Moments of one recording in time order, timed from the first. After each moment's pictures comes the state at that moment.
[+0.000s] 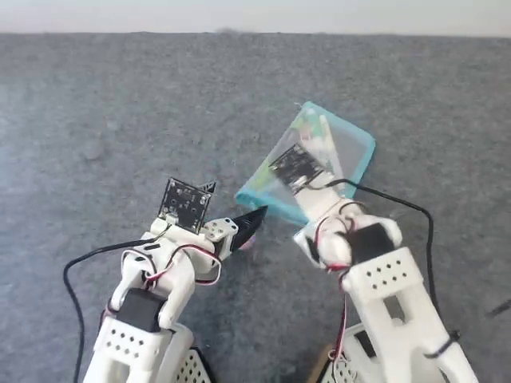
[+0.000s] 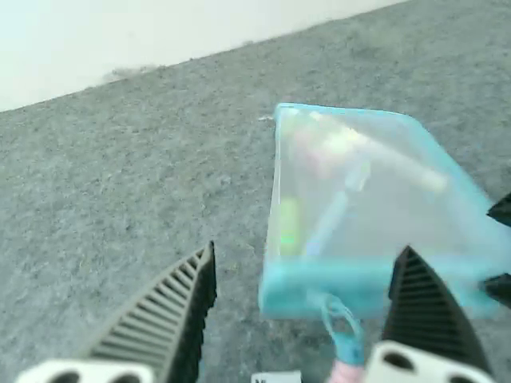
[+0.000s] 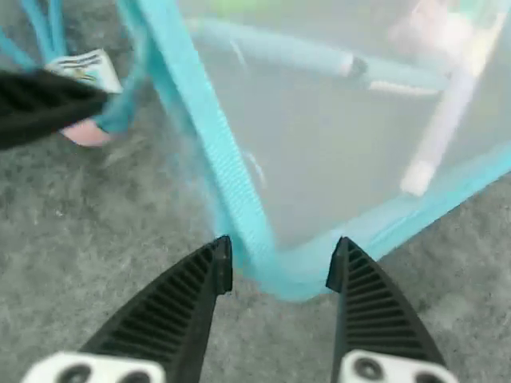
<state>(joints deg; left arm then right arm) 13.3 -83.8 82.2 42.9 0.5 -25.6 -47.4 51.3 67.2 19.7</state>
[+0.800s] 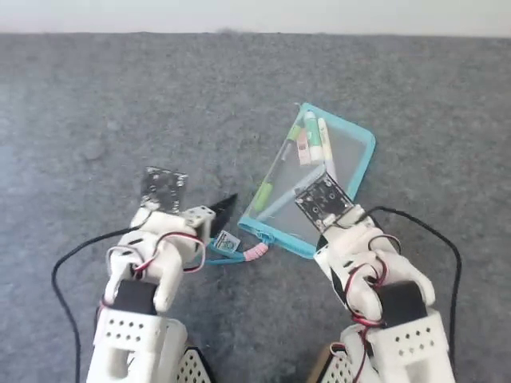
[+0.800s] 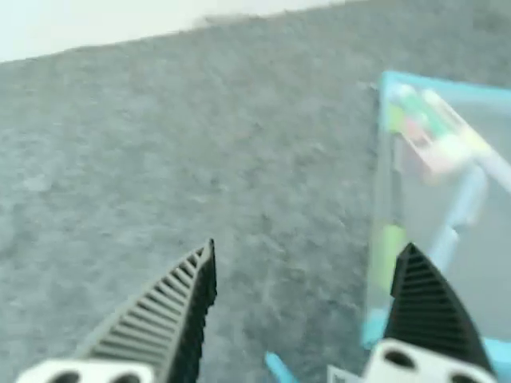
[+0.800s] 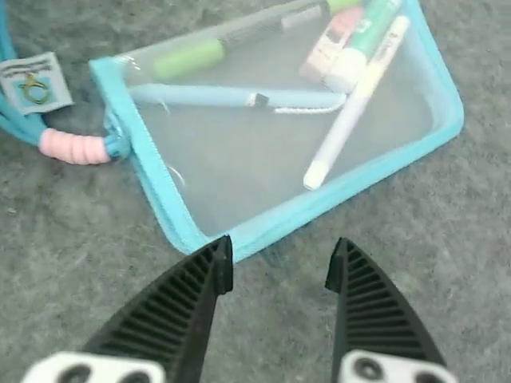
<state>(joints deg) 0.6 -78.1 84.8 37.8 0.5 -17.6 -77.6 67.8 68.6 24.6</state>
